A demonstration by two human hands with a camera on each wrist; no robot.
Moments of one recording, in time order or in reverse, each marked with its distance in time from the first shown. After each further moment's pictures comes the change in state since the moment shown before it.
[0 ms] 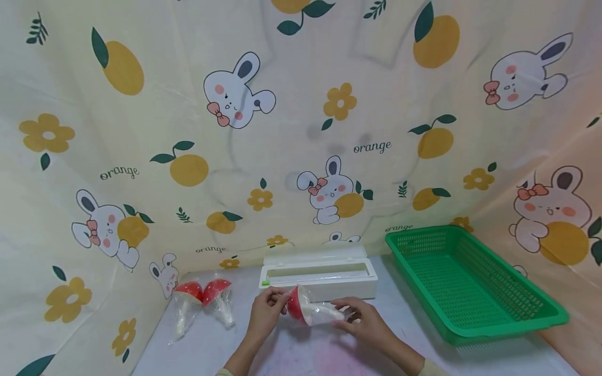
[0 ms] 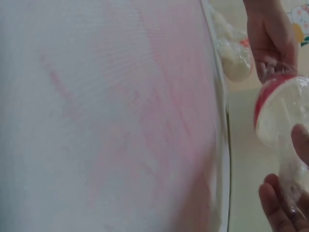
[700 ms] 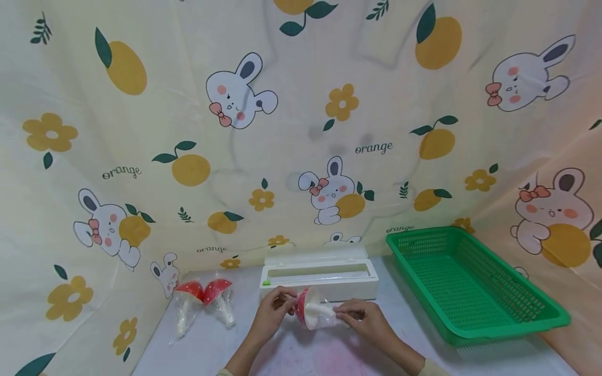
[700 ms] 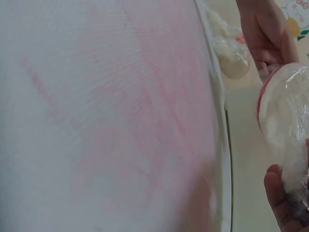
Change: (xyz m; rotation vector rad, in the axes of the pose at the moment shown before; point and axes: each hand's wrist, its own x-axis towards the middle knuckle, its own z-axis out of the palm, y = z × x) left_hand 0.000 -0.001 0.000 -0.052 -0.226 0.077; right_hand 0.001 -0.001 -0.002 0.070 0.057 -0.035
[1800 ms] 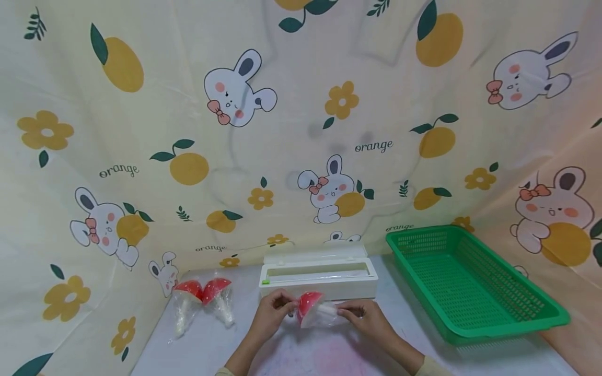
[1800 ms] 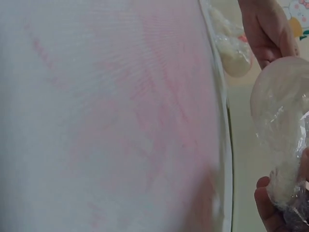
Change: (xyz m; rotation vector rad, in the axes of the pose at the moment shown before) left_hand 0.001 -0.002 -0.001 0.032 -0.016 -0.050; right_hand 0.004 0.006 -0.003 -0.102 -0.014 0.105
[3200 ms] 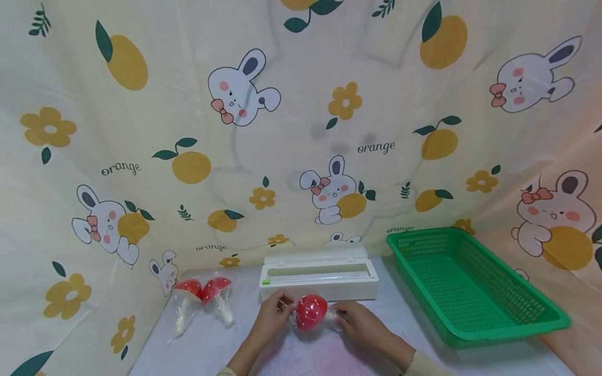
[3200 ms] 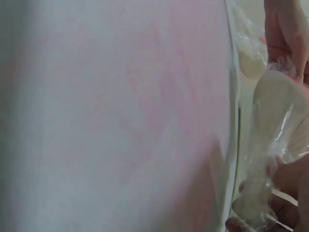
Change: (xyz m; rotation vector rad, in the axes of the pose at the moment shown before) left_hand -0.003 -0.003 0.003 0.301 0.026 0.071; right_hand 0.009 -0.004 0.006 -0.368 -0.289 0.098
